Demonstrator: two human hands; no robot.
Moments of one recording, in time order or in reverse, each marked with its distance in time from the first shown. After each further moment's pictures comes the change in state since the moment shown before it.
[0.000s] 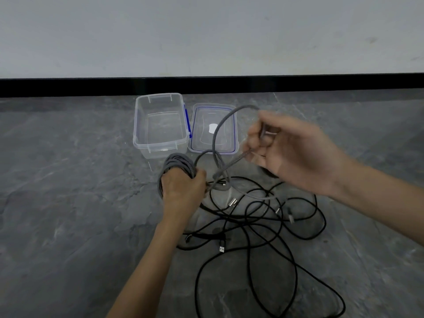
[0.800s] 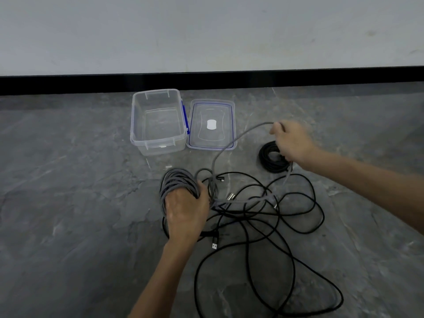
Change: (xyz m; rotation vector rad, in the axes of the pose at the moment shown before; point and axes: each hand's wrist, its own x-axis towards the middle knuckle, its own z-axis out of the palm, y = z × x) left_hand -0.033 -0.022 0.016 0.152 0.043 -0.050; right_hand 0.063 0.029 -0.099 -1.115 0.636 -0.014
